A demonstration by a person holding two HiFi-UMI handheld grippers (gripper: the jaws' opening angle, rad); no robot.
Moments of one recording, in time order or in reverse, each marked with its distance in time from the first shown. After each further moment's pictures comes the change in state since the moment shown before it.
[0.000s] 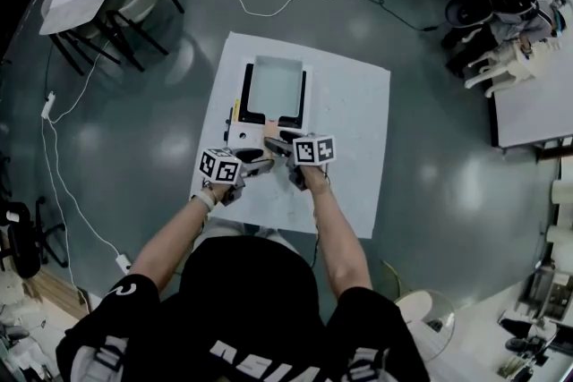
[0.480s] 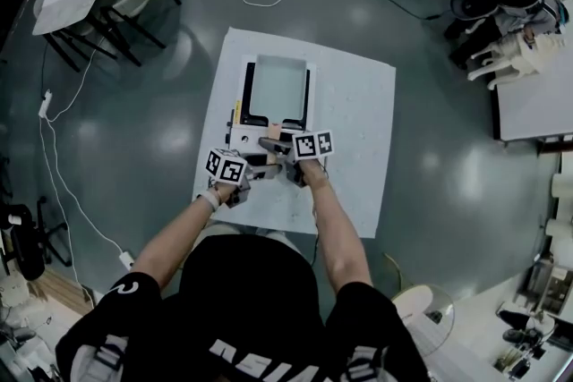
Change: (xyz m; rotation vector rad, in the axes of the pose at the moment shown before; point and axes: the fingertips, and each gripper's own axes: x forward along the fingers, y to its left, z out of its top) left arm 0.021 0.005 -0.006 -0.135 0.052 -0.149; right arm 0.044 -0.009 -0.005 0.152 0.069 0.137
